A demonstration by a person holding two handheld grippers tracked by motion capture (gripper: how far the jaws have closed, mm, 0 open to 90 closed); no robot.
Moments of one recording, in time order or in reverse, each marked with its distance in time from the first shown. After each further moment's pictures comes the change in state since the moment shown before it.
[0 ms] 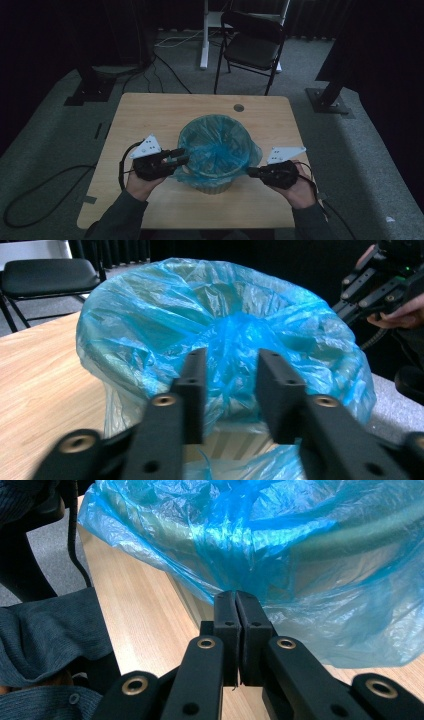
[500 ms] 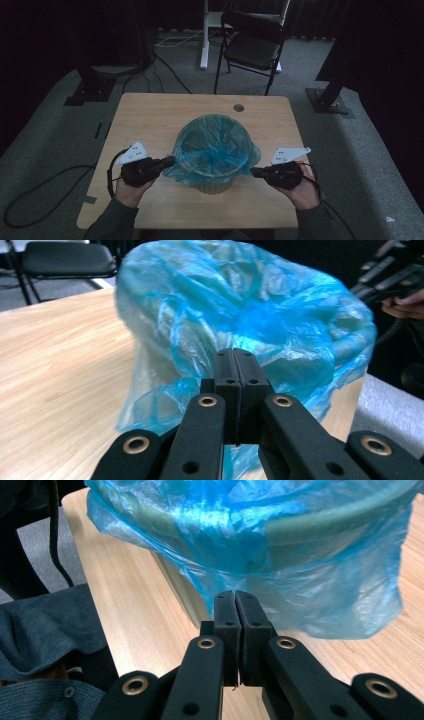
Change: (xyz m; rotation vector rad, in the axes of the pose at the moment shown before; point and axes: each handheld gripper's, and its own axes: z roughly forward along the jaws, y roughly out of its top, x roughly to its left) left arm 0.012 -0.025 -0.024 0.001 0.065 -0.086; right arm -0.003 -0.006 -0.008 -0.002 -0.025 0.013
